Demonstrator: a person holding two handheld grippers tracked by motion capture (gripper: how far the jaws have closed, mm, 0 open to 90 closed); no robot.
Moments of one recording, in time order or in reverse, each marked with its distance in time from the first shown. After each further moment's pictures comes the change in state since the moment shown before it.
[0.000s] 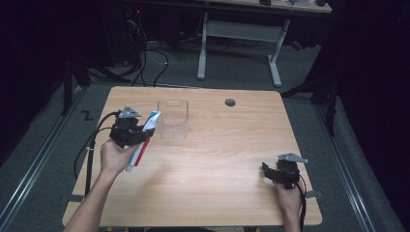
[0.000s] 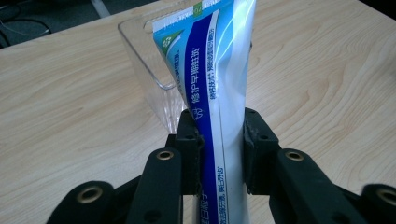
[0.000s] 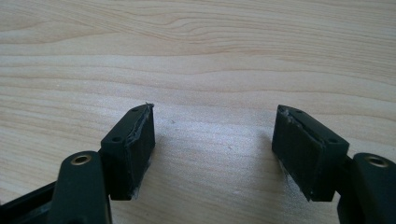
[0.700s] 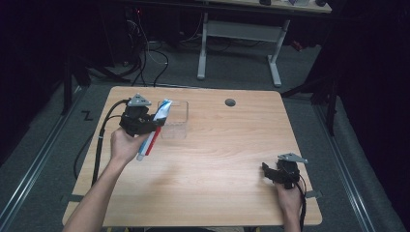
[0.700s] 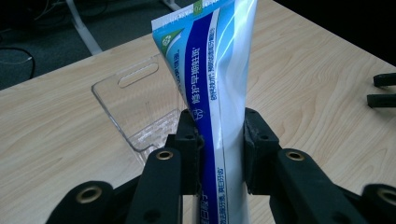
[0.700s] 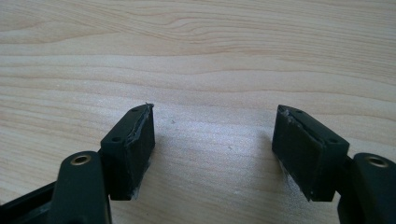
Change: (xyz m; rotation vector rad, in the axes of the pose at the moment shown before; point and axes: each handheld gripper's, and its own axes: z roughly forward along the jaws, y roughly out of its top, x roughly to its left) left arm -0.014 0.042 0.006 -0.058 -0.060 0.048; right arm 0.000 0.000 0.000 0.000 0.001 -0.002
